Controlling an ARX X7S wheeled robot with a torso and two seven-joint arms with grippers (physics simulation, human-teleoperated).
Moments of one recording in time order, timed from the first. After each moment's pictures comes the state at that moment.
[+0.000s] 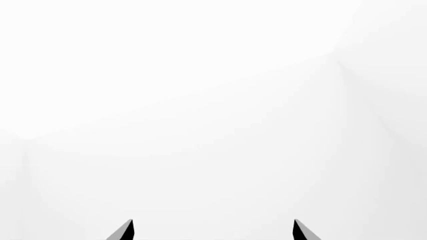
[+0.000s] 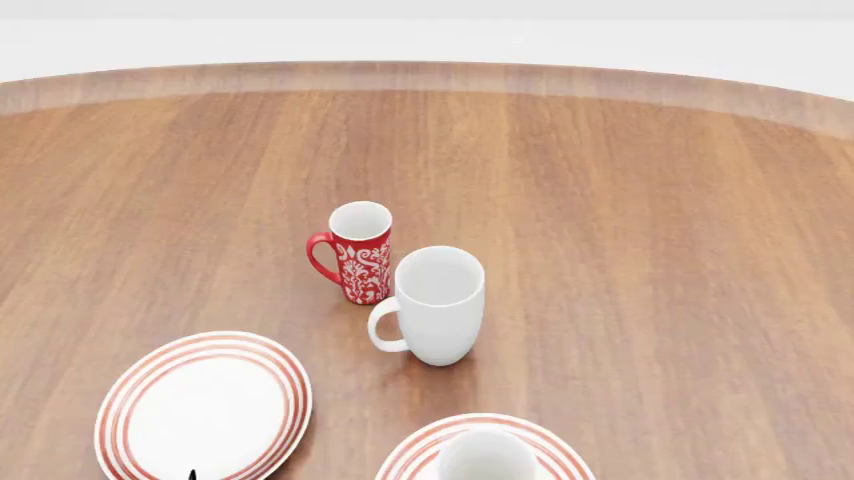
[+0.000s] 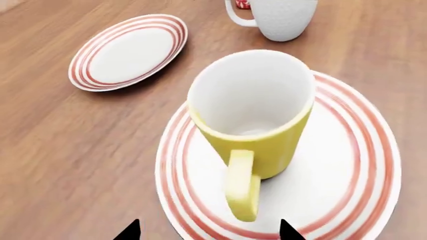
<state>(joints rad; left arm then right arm) 0.08 -0.36 0.39 0.17 0.39 0.63 -0.58 0.23 0.67 -0.56 0.03 0.86 0.40 -0.12</state>
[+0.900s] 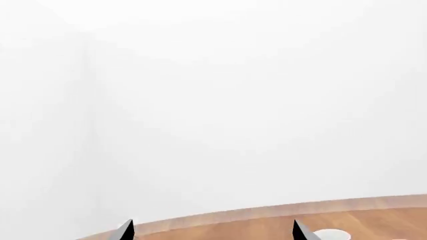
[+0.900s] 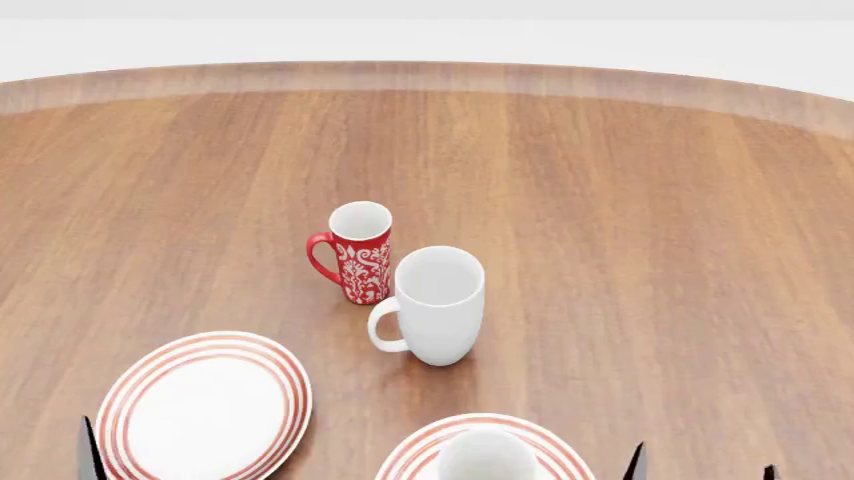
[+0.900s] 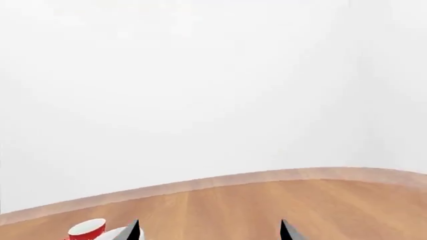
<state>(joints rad) 0.04 -0.39 0.31 0.01 0.01 0.50 -0.56 -0.05 0.37 -0.23 0.10 0.41 -0.60 0.26</state>
